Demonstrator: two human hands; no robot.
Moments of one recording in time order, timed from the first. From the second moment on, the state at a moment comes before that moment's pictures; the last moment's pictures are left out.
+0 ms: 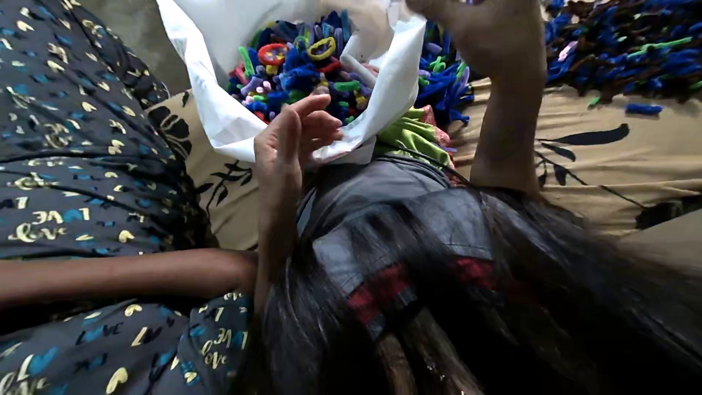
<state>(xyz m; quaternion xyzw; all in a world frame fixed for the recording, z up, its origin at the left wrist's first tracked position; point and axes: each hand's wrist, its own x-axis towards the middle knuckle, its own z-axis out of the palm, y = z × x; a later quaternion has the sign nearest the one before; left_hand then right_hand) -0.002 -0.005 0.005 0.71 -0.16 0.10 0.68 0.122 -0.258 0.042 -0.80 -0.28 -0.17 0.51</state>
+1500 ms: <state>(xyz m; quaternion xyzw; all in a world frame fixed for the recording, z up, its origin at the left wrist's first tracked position) -0.023 -0.015 0.016 0.73 -0.17 0.31 0.59 0.056 -0.175 0.021 -0.67 -0.52 -0.33 0.42</state>
